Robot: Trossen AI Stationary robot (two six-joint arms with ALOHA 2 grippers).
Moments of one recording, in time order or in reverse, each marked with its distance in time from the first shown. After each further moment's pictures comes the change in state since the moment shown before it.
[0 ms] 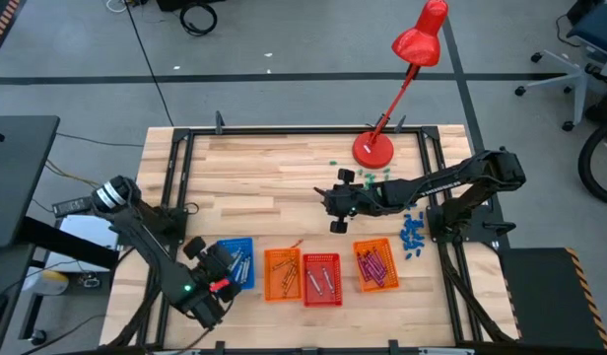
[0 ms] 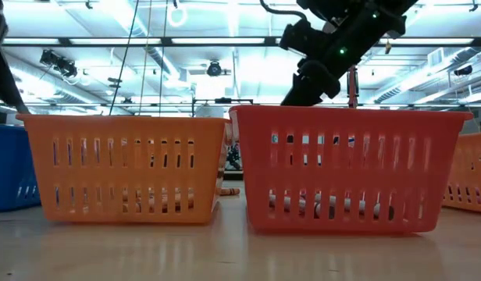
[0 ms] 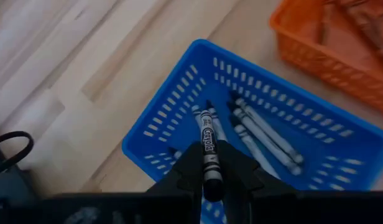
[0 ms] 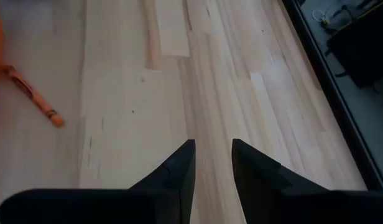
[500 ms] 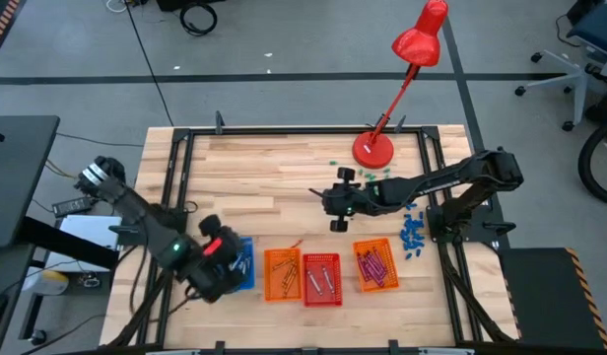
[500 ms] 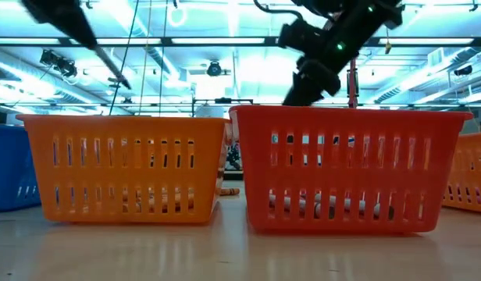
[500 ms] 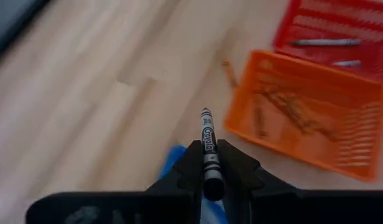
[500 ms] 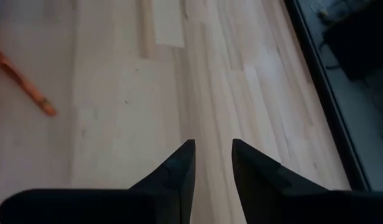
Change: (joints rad) left arm 0.153 -0.240 0.000 0.187 -0.131 0.540; right arm 0.005 0.017 0.075 -0.139 0.038 0.006
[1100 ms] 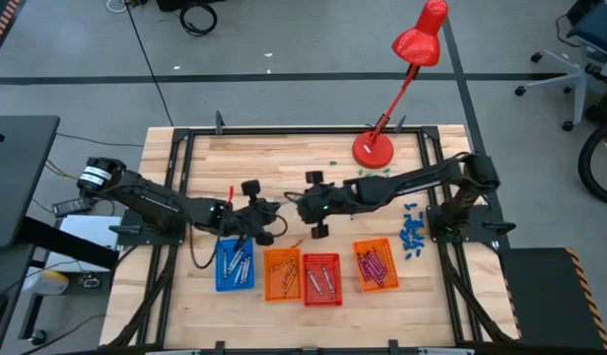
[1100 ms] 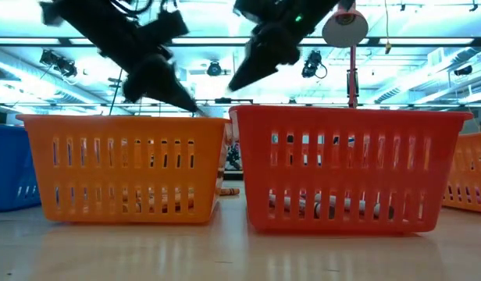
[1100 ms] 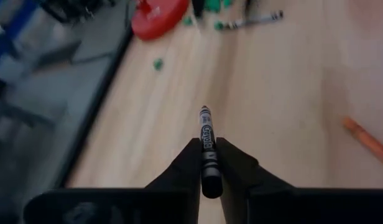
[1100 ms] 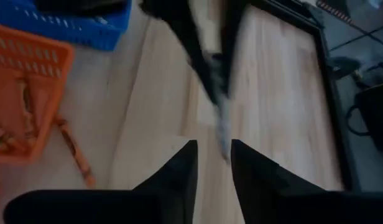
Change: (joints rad) left arm 0.486 -0.015 -0.394 0.976 -0.001 1.121; right arm 0.008 0.193 0.324 -0.046 -0.167 -0.216
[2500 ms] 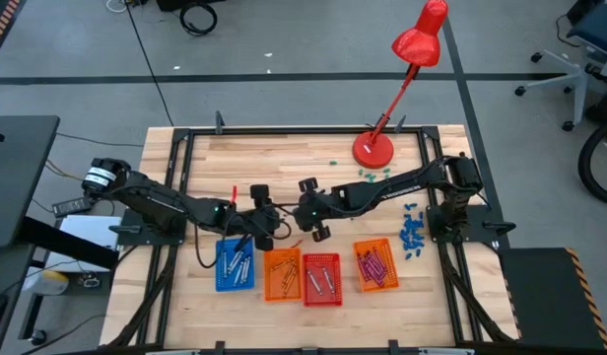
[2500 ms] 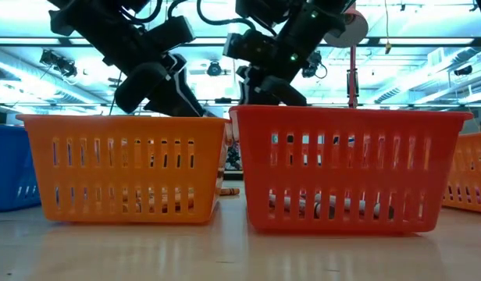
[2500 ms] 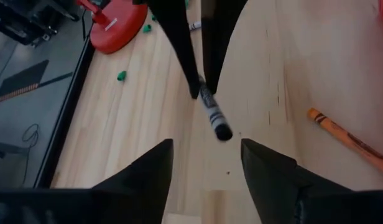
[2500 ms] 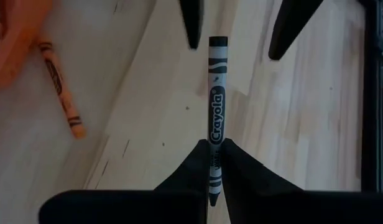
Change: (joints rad) left arm 0.023 0.047 -0.001 0.053 0.146 0.119; right arm -0.014 0.128 -0.001 -0.019 -0.009 -0.136
